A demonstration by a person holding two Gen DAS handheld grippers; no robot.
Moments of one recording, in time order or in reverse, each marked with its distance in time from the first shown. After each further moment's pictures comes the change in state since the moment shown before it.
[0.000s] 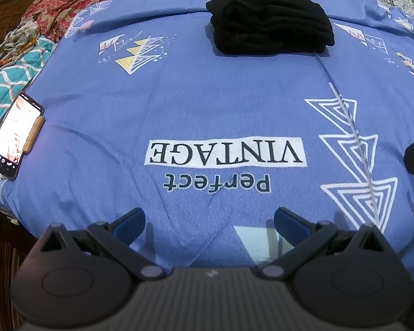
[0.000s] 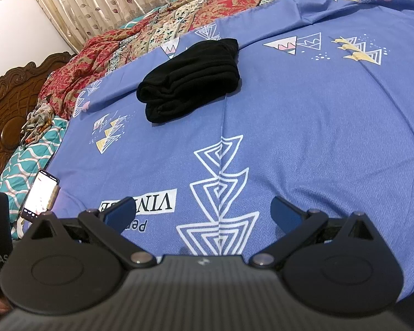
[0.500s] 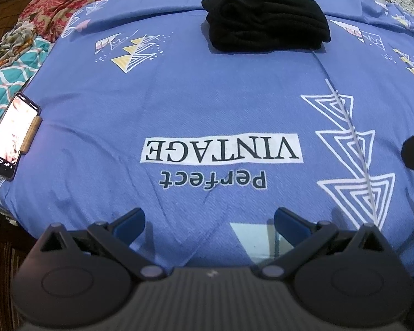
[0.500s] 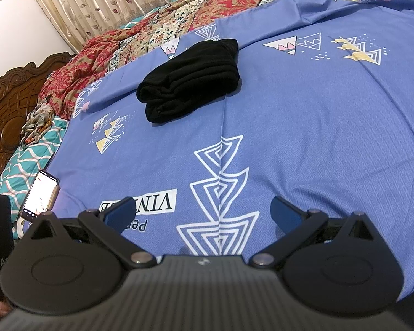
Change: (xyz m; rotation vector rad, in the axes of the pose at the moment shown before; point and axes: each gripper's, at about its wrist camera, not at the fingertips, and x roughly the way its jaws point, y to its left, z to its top) left arm 0.000 -0.002 -0.001 0.013 0.006 -0.010; right arm 0.000 -0.001 0.001 -0.001 0.001 0.001
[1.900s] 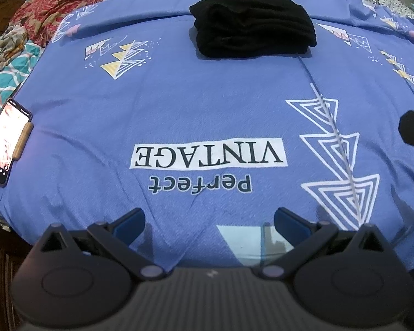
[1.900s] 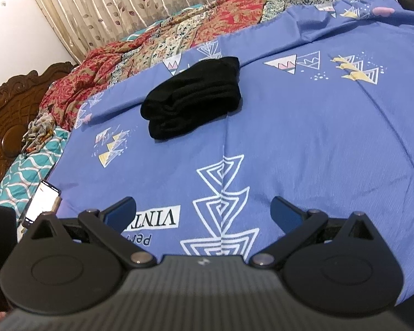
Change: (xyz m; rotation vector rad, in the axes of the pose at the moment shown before) left arm -0.009 -0.002 0.003 0.016 -0.012 -0.050; right arm -0.010 0.010 0.008 -0.007 -0.062 -0.009
